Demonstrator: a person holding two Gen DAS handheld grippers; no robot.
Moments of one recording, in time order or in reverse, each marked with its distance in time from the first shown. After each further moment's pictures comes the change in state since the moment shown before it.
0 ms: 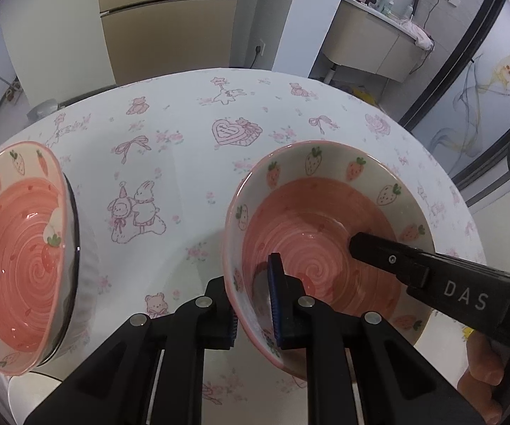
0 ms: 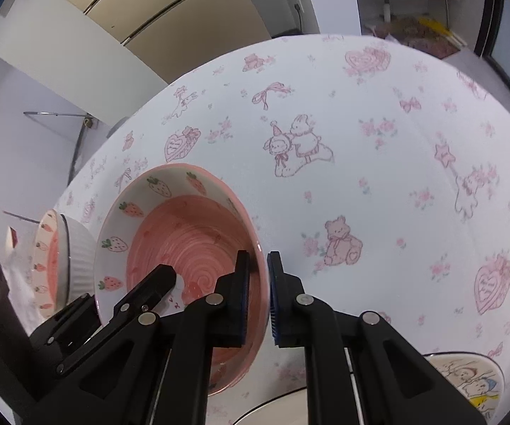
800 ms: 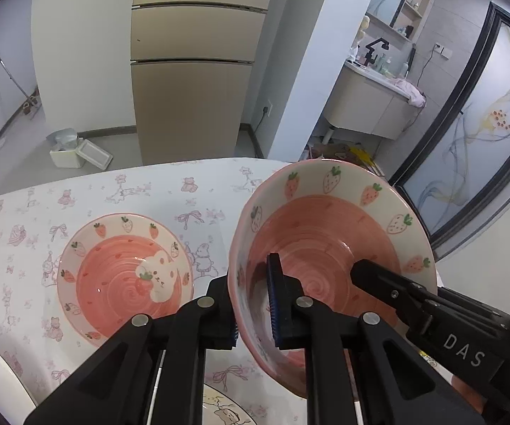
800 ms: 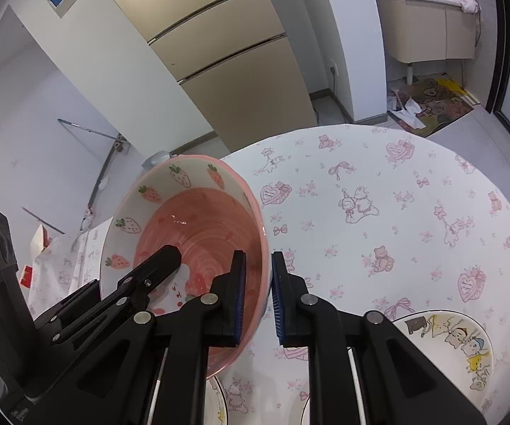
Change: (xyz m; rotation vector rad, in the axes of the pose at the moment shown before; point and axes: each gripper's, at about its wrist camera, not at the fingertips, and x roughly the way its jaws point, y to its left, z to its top) left arm -0.127 0.034 0.010 -0.052 -0.231 -0.017; right arm -0.091 0.077 -0.027 -0.108 -0.227 0.045
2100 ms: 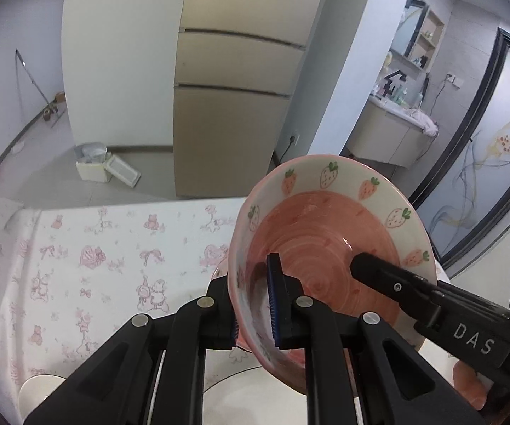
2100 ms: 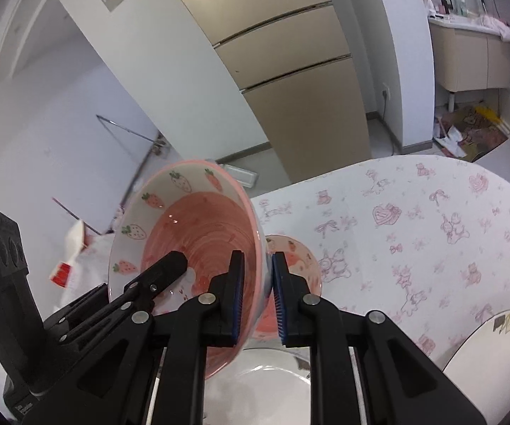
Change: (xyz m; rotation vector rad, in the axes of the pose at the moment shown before) left arm -0.065 0.115 0.012 -0.042 -0.083 0.049; right arm 0.021 0.122 -0.007 -0.096 -0.048 0.120
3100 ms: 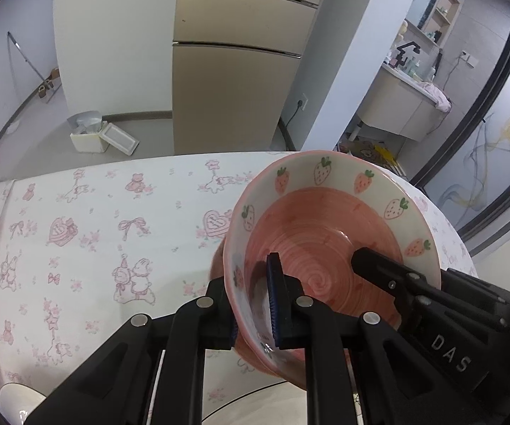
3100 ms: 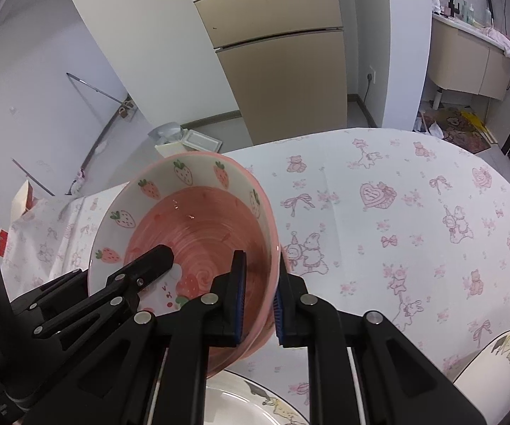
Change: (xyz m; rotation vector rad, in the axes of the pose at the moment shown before) left arm 0.084 0.016 -0.023 0.001 0.125 0.004; right arm 0.063 -0.012 -0.012 -0.083 0.101 -0.163
